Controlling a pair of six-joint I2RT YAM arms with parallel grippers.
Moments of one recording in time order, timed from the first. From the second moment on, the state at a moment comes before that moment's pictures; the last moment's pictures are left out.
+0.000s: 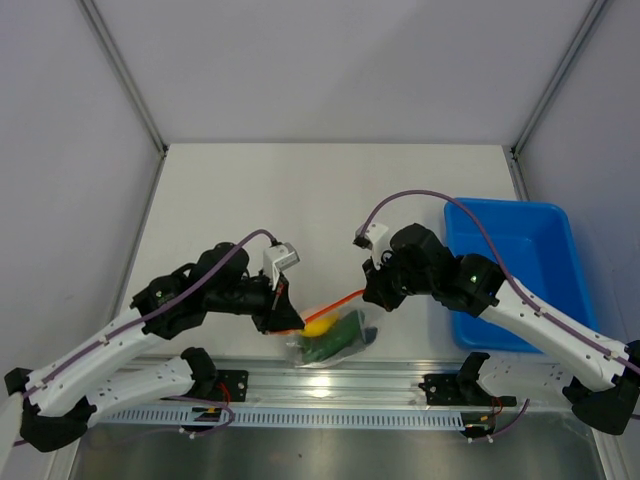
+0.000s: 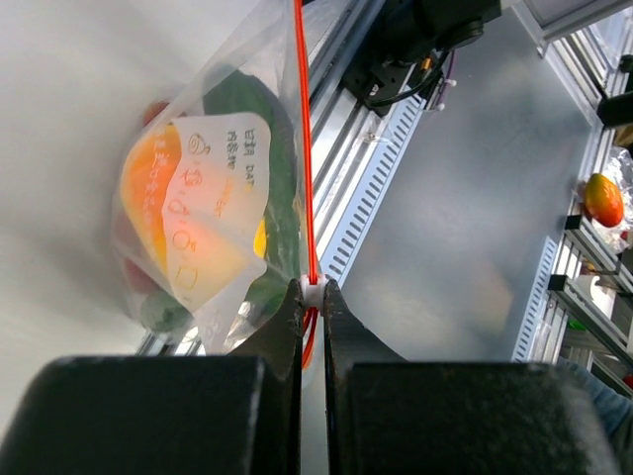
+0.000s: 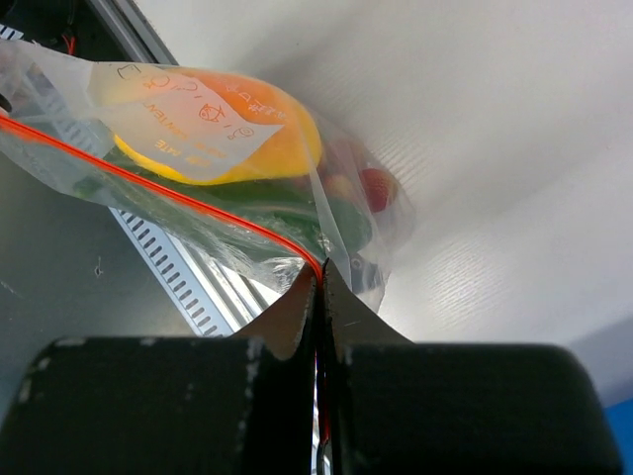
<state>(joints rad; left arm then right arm) -0.92 0.80 0.95 -0.75 0.44 -0.38 0.93 1.06 1.11 -0.80 -0.16 0.16</state>
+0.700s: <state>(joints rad) -0.92 0.63 0.95 -0.97 0.30 -0.42 0.92 1.06 1.11 -0.79 -0.13 0.16</state>
